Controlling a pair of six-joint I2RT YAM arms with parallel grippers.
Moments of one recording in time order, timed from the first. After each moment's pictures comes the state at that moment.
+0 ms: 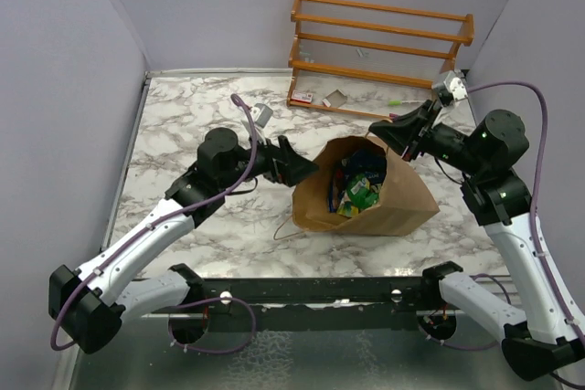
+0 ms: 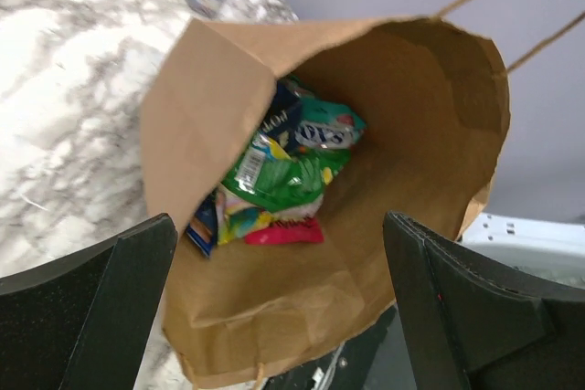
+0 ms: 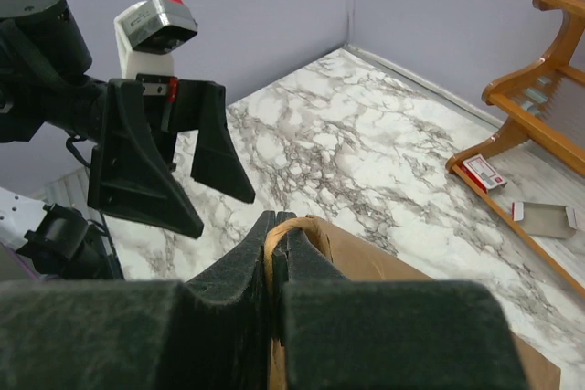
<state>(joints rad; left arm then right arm) -0.63 1.03 0.90 -0.04 0.38 -0.60 0.29 0.89 1.15 -0.19 -0.69 0.17</state>
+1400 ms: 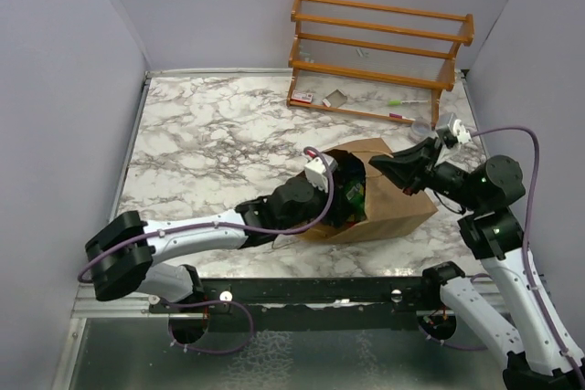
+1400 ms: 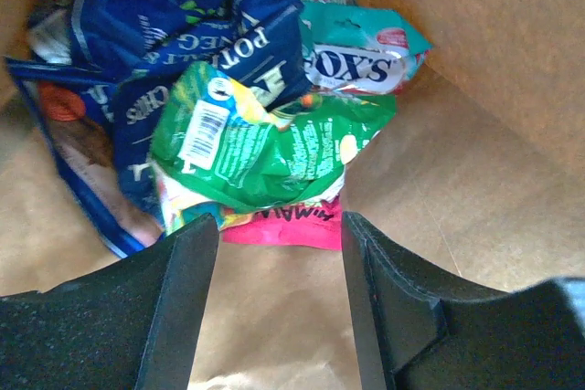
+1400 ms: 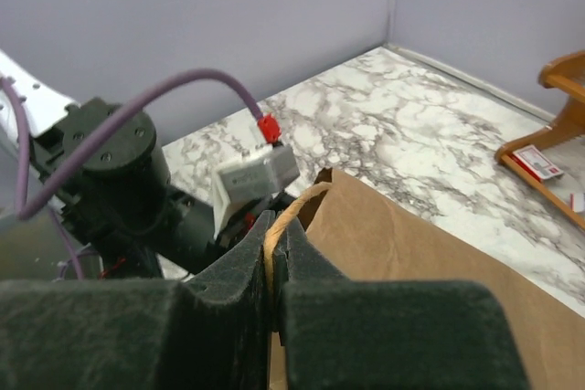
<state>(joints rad) -1.11 1.30 0.77 0.22 -0.12 -0.58 0.30 0.65 0.83 -0.01 -0.77 0.27</state>
